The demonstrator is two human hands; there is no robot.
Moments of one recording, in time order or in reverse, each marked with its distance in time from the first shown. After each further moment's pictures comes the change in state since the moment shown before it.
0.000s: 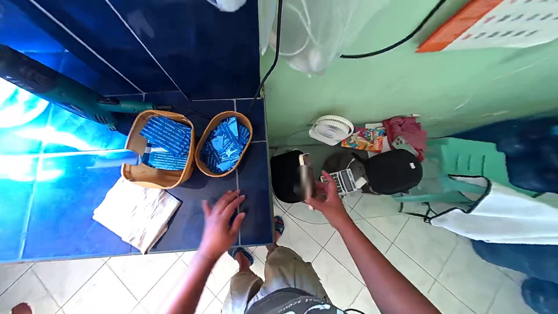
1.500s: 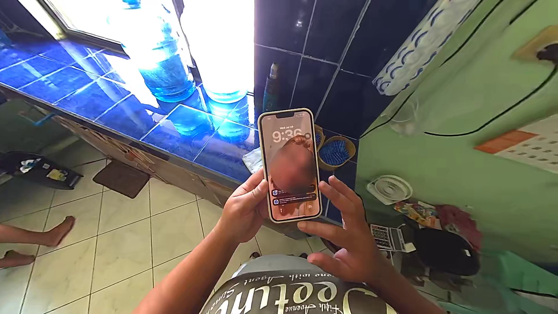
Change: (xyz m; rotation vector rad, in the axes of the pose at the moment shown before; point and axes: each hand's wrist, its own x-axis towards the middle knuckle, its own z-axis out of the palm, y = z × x) left_hand -0.275 0.056 -0.245 -1.533 0.192 0.368; right_hand -0.316 -0.214 0.229 -0.348 -0.363 -1.553
